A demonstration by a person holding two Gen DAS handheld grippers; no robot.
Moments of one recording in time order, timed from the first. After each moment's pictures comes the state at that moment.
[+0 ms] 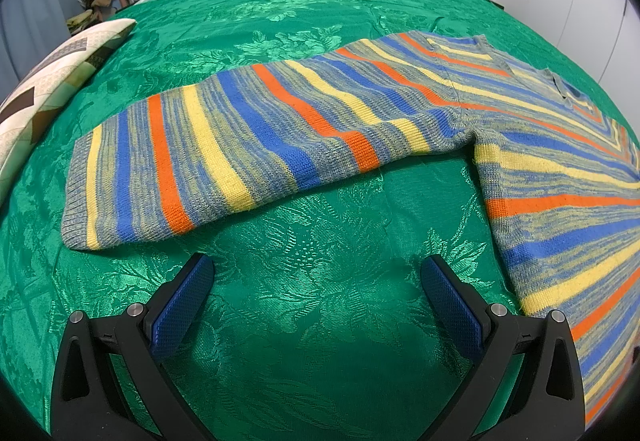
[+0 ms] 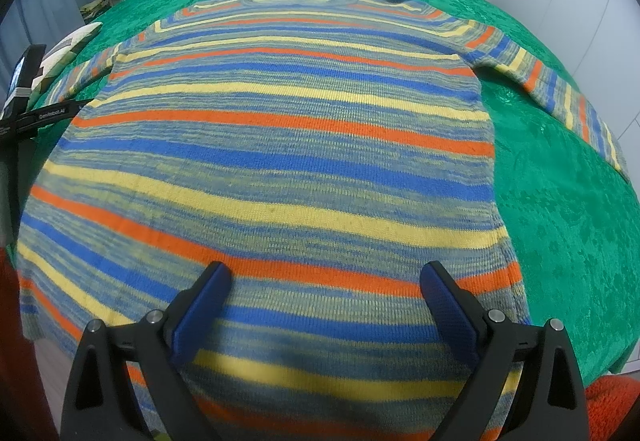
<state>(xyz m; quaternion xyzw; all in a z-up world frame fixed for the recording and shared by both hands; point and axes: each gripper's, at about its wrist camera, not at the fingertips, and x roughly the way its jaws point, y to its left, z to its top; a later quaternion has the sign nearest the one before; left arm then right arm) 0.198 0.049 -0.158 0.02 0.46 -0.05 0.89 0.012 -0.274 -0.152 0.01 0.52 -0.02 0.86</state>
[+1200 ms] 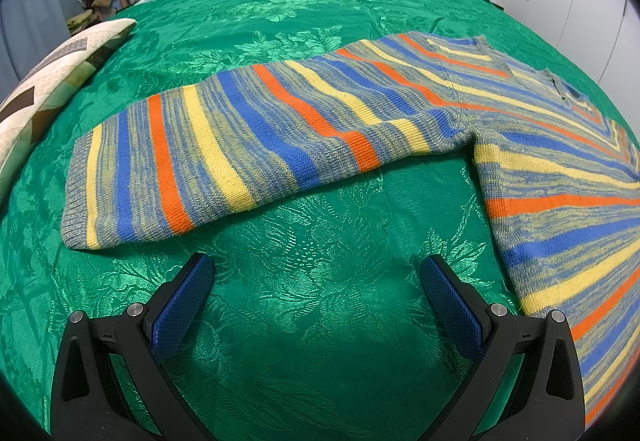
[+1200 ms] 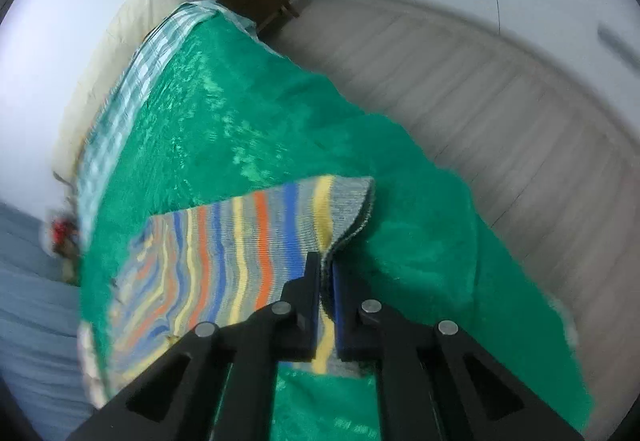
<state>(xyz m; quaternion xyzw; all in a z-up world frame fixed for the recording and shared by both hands) 0.198 0.050 -0.157 0.02 0.46 -0.05 0.89 0.069 -0.637 -0.086 0.32 0.44 -0.17 0.82</state>
